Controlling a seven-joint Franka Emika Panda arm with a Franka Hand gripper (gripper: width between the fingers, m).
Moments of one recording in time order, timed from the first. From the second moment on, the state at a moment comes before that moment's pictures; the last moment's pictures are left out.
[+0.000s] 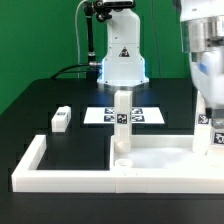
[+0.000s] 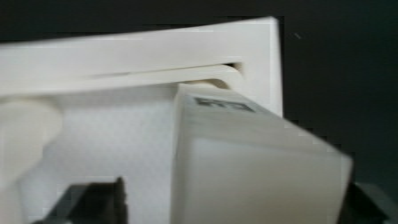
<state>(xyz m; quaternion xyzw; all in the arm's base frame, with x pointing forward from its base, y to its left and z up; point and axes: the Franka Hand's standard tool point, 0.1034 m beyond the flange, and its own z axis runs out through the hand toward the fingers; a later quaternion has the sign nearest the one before) 0.646 0.098 0.108 -0.72 0.69 0.00 0.08</state>
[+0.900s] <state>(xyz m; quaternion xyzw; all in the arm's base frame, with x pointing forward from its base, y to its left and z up) 0.652 0.097 0.107 -0.98 0.22 -0.02 0.04</state>
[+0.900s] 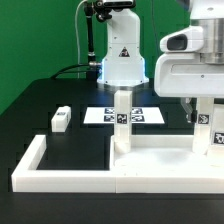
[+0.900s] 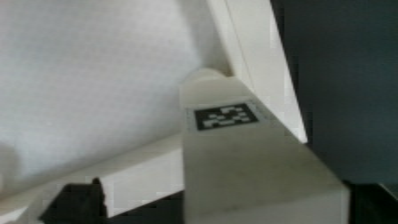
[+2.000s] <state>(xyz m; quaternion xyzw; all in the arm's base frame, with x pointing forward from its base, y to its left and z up) 0.646 0.095 0.104 -0.68 0.72 0.01 0.09</state>
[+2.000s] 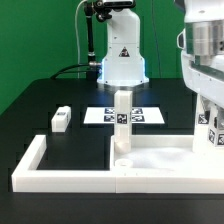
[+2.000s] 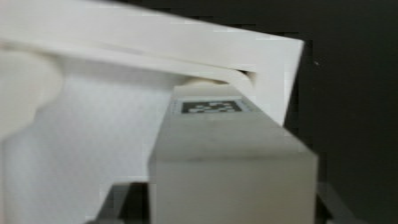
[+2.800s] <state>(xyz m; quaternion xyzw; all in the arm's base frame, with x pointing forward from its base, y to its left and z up) 0.645 0.107 0.105 -0.80 0.59 -0.01 0.09</state>
